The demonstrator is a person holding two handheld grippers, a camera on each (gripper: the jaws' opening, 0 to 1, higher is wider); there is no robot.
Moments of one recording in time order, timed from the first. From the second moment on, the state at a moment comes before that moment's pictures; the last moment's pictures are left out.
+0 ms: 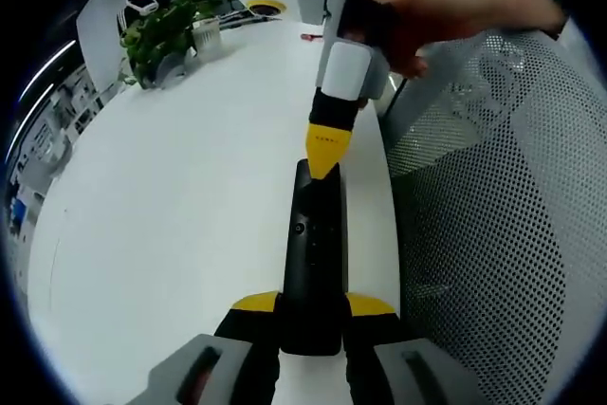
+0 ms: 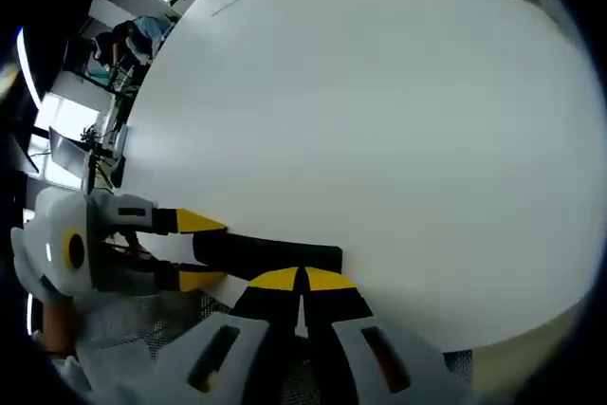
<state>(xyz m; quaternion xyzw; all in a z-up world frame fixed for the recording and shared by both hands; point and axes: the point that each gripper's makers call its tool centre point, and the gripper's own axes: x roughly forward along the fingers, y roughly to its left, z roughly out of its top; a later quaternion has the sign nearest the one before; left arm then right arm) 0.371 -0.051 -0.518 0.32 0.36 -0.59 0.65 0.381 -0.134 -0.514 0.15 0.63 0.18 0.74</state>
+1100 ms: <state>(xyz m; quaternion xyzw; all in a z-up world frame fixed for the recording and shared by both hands) 0.368 -0.054 -0.518 0.32 0.35 -0.60 0.65 0.374 -0.125 -0.512 0.15 0.64 0.20 0.73</state>
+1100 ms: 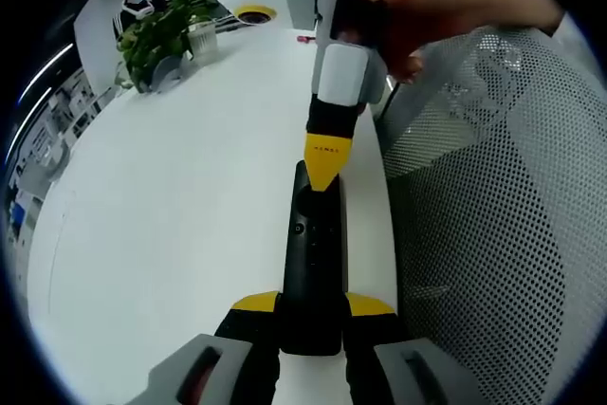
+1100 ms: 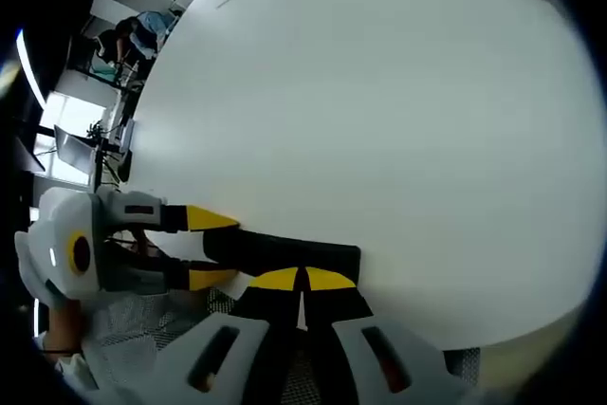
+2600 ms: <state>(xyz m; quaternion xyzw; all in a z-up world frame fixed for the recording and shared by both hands) 0.369 -0.056 -0.518 0.31 0.35 -0.59 0.65 0.375 -0.127 -0.513 0.14 0.63 0.20 0.74</state>
